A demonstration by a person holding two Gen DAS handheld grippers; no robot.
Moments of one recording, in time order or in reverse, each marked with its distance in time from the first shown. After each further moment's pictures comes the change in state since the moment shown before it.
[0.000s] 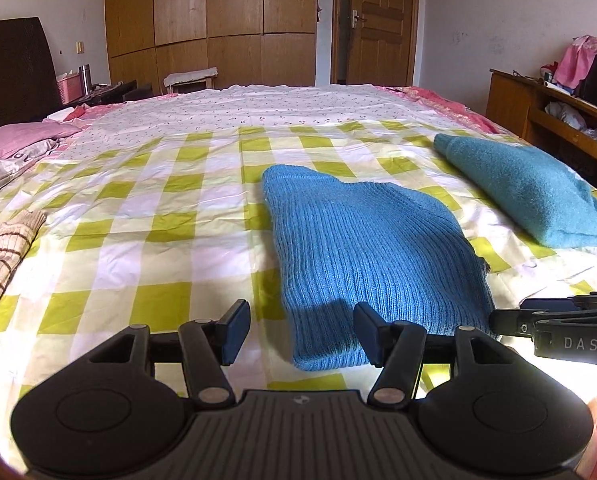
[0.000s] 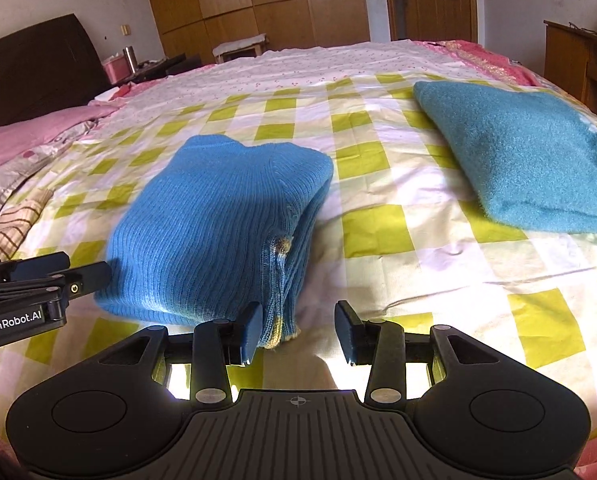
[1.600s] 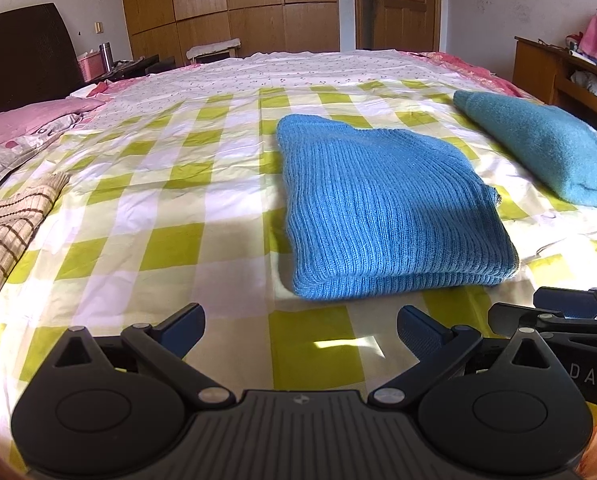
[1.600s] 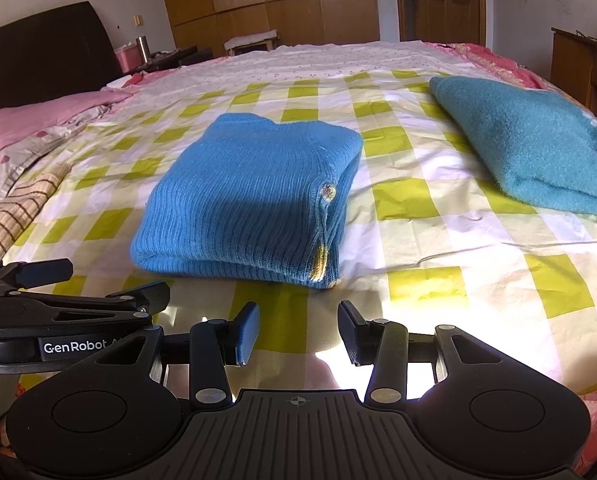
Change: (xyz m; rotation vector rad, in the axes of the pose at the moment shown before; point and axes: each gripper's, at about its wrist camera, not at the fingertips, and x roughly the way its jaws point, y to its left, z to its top) left arm 0.000 -0.019 -0.028 0.002 0.101 0.106; right arm -0.014 0.029 -0.029 -0.037 0.008 0.002
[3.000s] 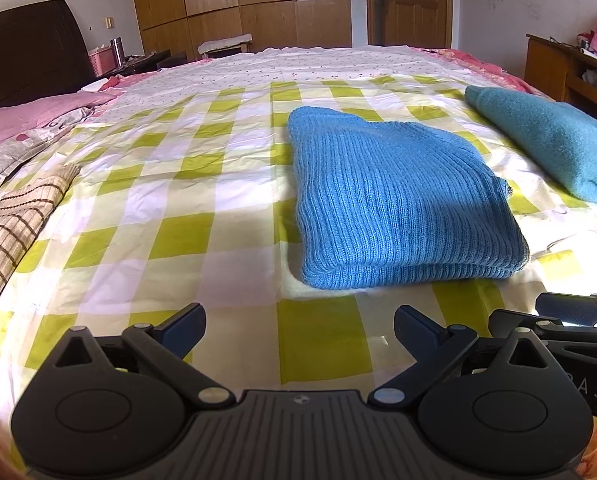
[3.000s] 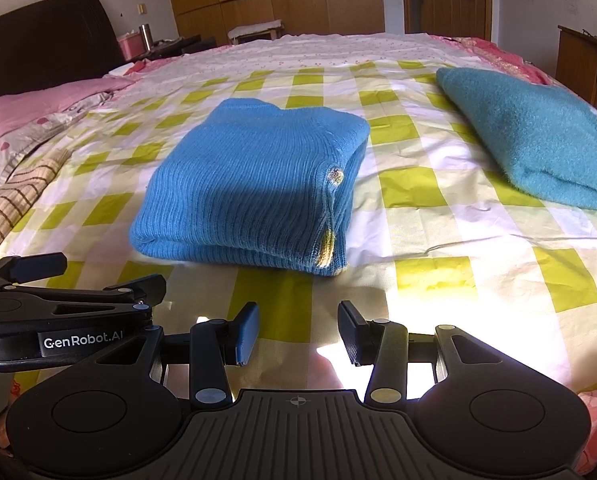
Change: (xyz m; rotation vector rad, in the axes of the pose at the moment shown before) left arm 0.001 0.000 -0.005 -0.014 0.008 0.032; right arm 0.007 0.003 -0.004 -0.017 0.026 0.001
